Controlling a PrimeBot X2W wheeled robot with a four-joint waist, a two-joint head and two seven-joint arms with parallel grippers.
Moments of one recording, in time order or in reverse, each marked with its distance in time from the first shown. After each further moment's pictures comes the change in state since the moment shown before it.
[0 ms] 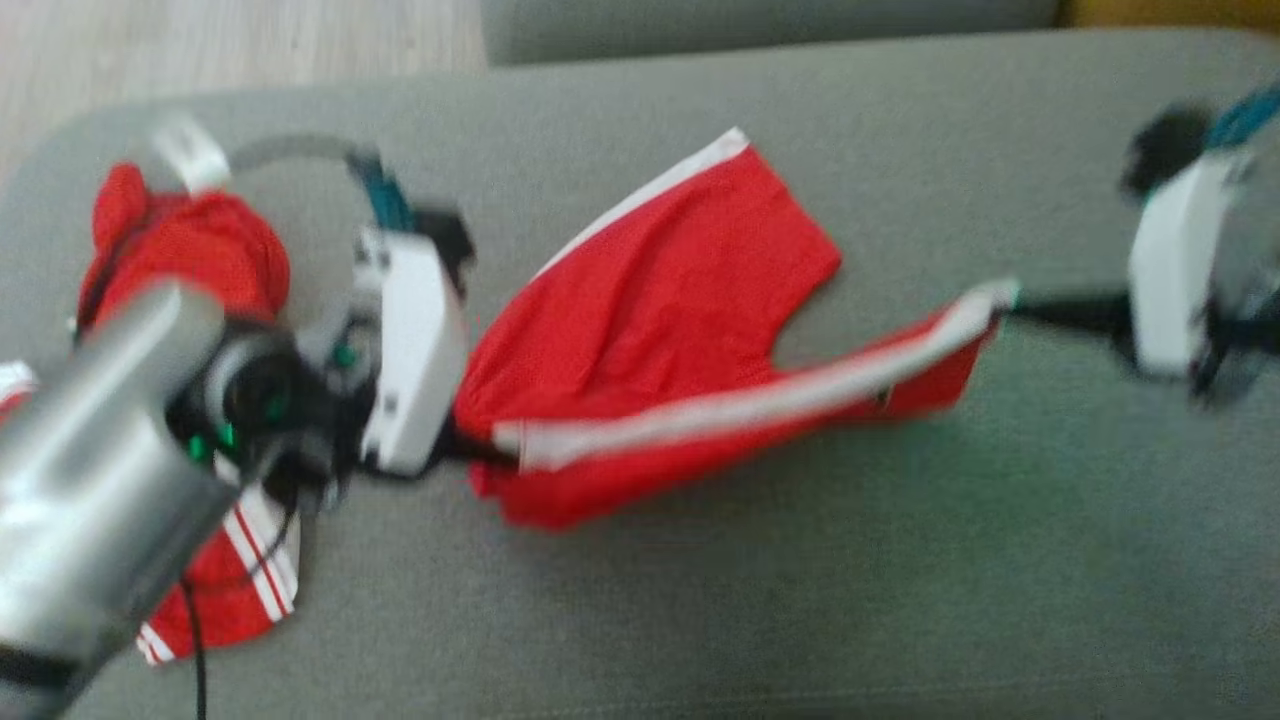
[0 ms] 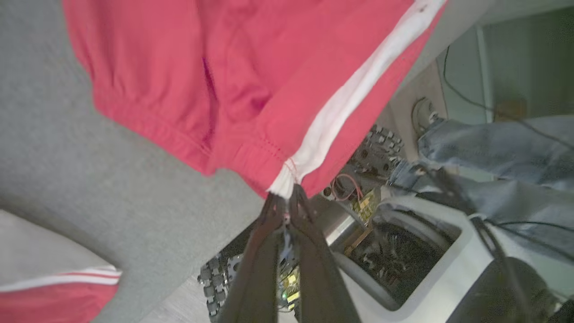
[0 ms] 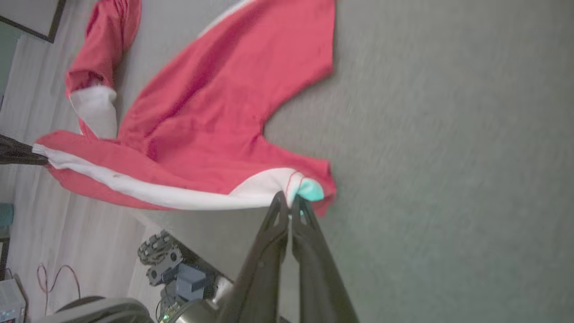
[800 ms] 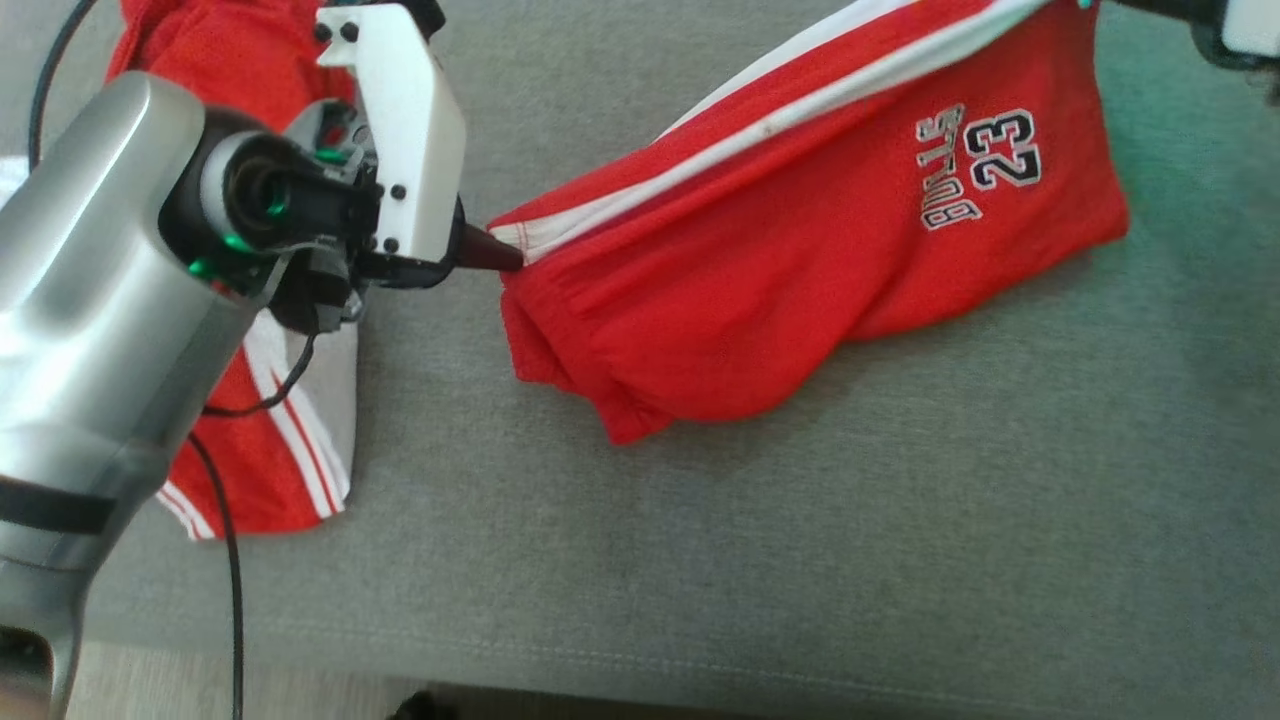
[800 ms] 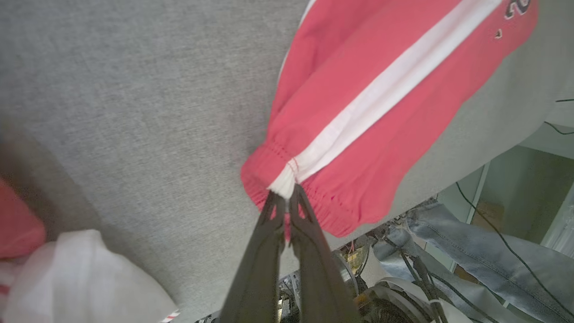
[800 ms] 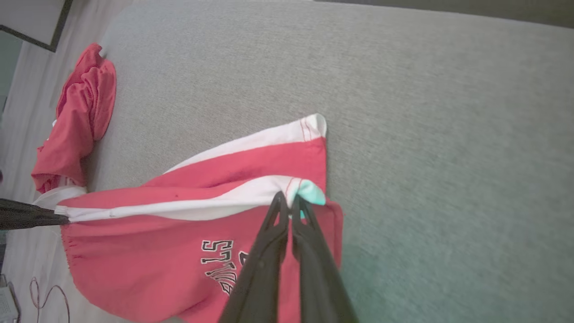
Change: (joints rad) left arm -0.282 -0.146 0.051 0.244 0.070 0.075 -0.043; right arm -0.399 0.147 -0.083 0.303 -0.093 0.000 0.049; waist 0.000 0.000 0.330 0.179
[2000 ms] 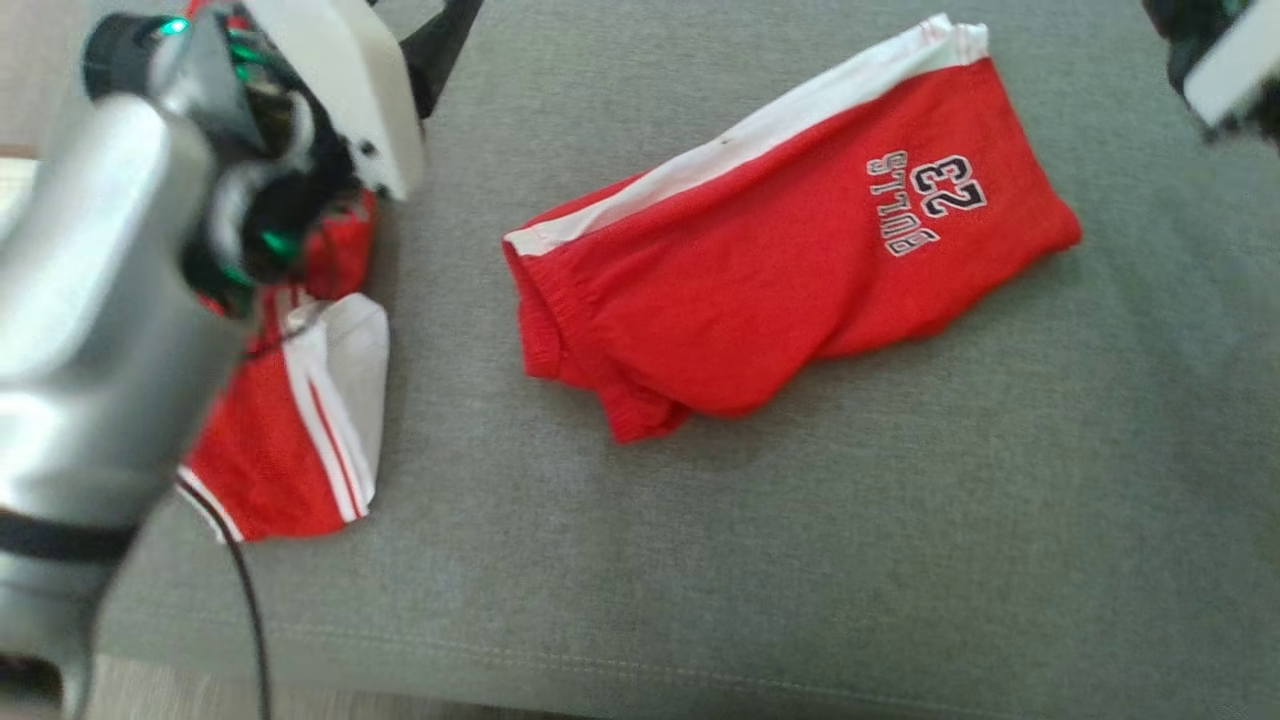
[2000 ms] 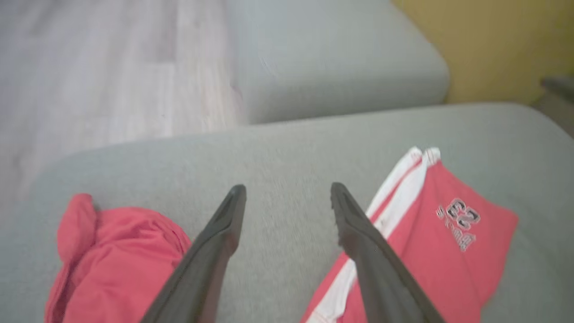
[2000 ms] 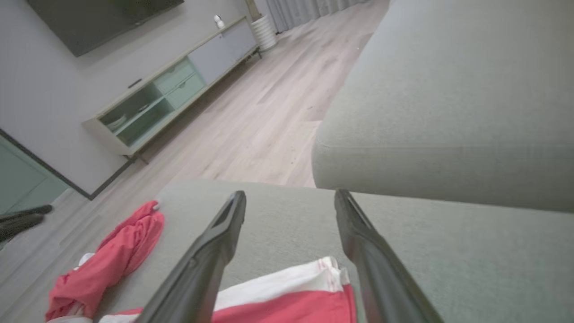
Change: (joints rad) left arm 0.029 0.008 0.051 0.000 0.327 -0.091 -0.719; right arm 0.182 0.002 -0.048 -0.081 -0.066 0.000 -0.747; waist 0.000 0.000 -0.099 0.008
